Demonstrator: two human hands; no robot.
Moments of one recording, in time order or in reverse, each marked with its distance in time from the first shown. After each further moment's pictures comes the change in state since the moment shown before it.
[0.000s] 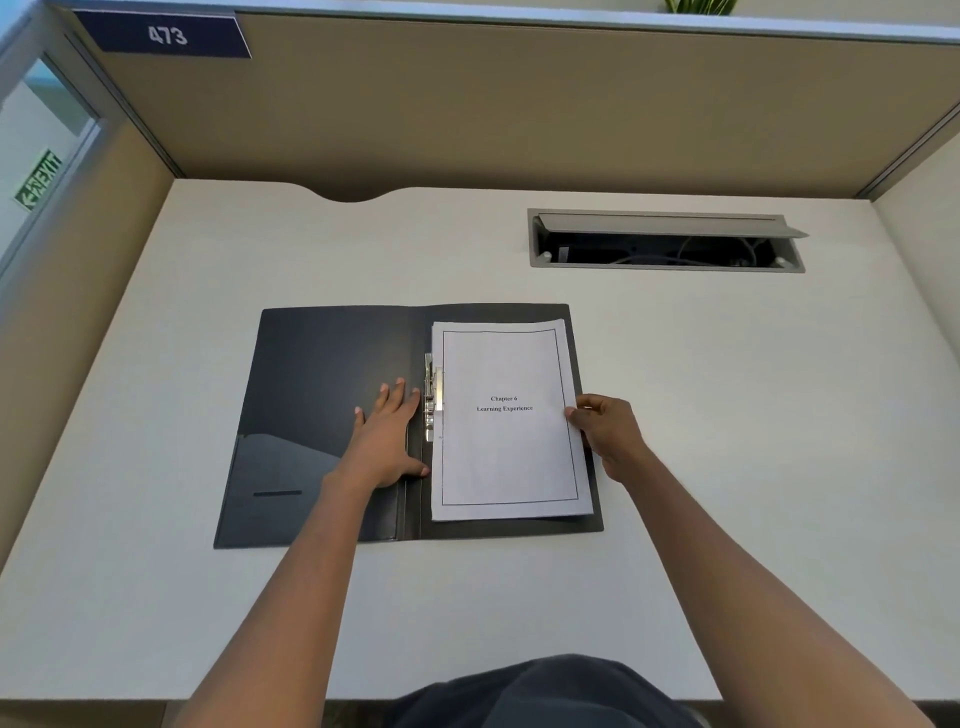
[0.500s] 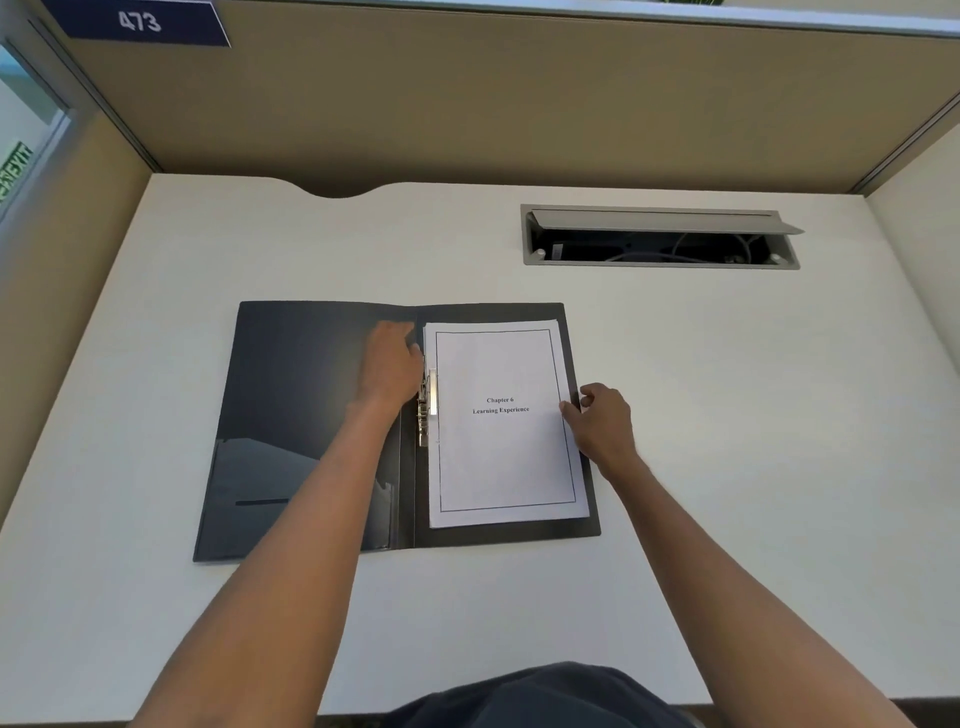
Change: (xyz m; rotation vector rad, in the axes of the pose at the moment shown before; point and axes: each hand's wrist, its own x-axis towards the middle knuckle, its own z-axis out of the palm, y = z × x) left_hand 0.058 0.045 -0.064 -0.419 0.438 -0.062; right_hand -0.006 -0.015 0.011 -0.592 0.190 -0.235
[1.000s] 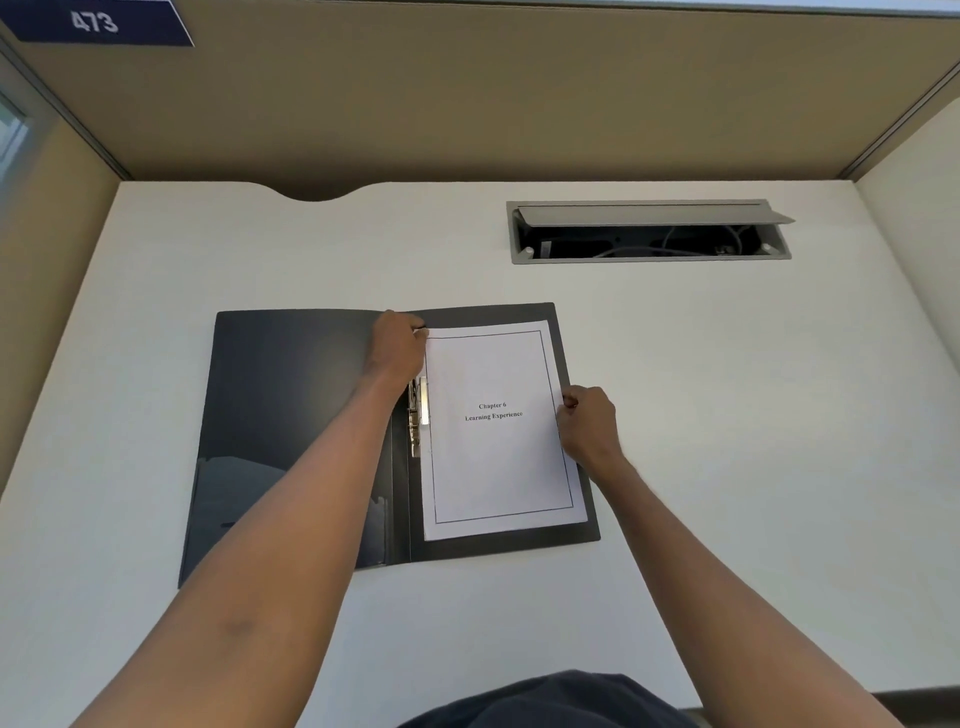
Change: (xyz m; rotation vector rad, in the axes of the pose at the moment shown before) left_hand 0.056 0.003 0.028 0.034 -0.065 0.033; right_hand 0.000 -0.014 0.004 -0.024 -0.021 -0.052
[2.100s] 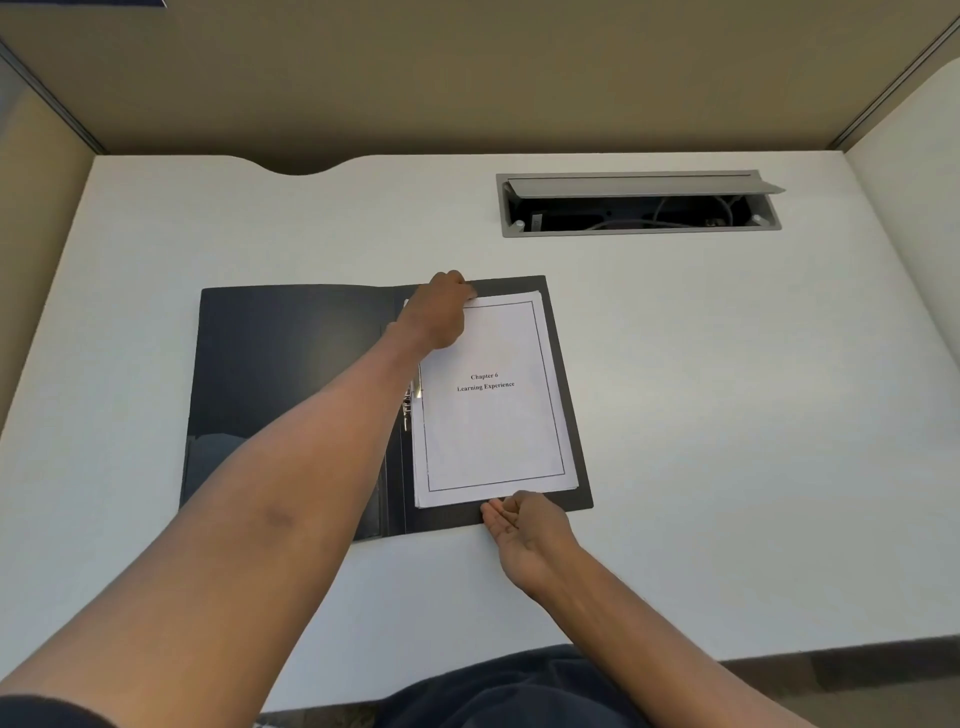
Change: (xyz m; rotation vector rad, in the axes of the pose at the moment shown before) left_hand 0.014 0.046 0.024 0.397 -0.266 0.405; right_hand -0.146 -0.025 0.044 1.300 -0.115 1.098
